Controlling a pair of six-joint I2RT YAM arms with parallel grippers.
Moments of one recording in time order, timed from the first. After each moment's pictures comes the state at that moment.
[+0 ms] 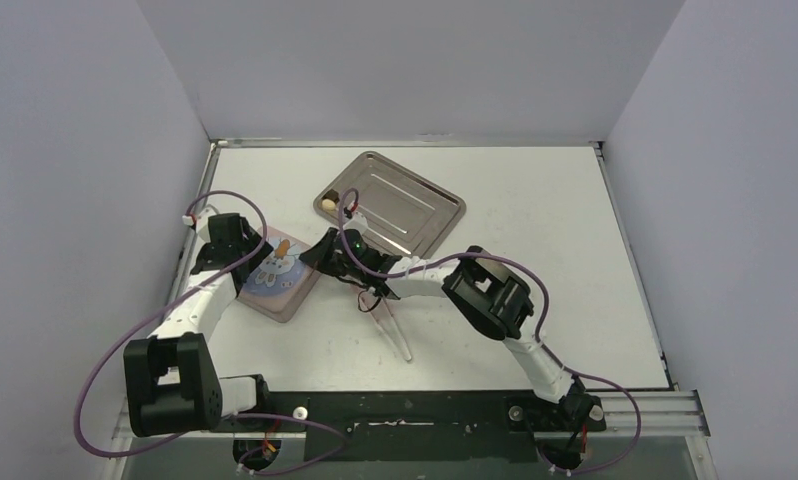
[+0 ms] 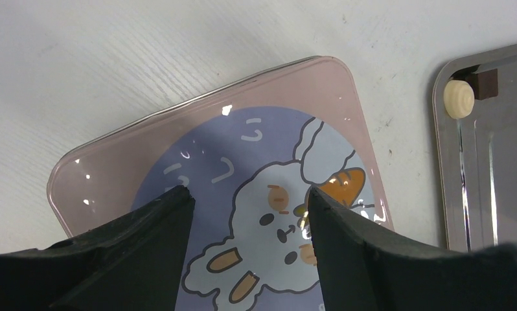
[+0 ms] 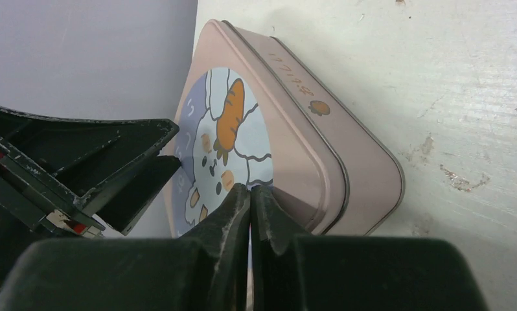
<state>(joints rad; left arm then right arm) 0.09 1.28 0.71 -0.21 -0.22 -0.67 0.98 2.24 1.49 0.37 0.07 1.10</state>
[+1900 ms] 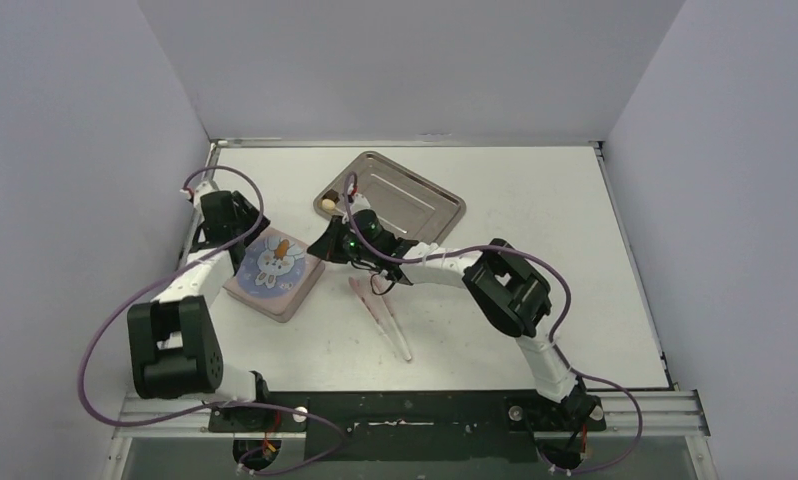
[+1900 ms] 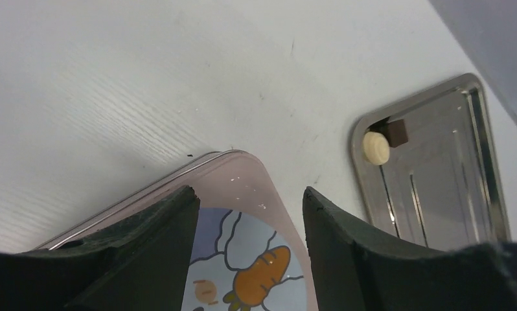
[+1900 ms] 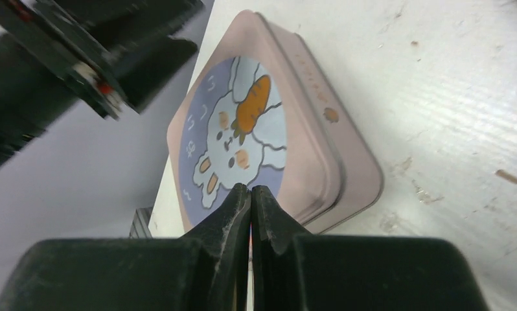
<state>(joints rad) 0.13 1.40 0.83 0.00 -0.11 -0.64 0.93 2.15 1.44 0.36 -0.15 0.90</state>
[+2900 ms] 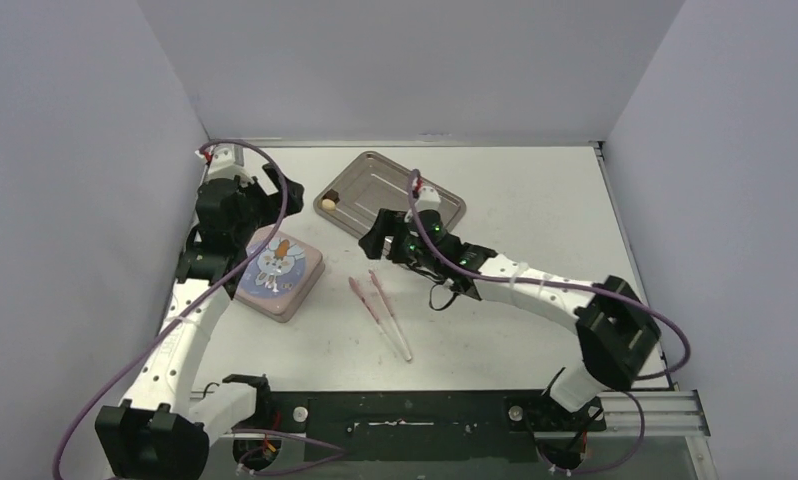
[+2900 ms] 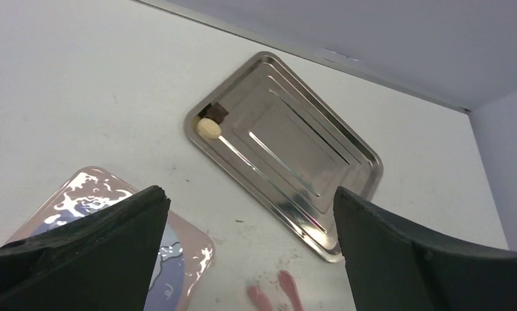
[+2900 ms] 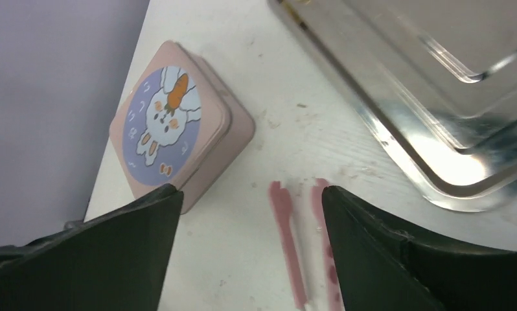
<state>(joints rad) -0.10 1.09 0.99 -0.21 -0.02 -0.48 0.86 1.64 1.09 0.11 0.08 0.74</state>
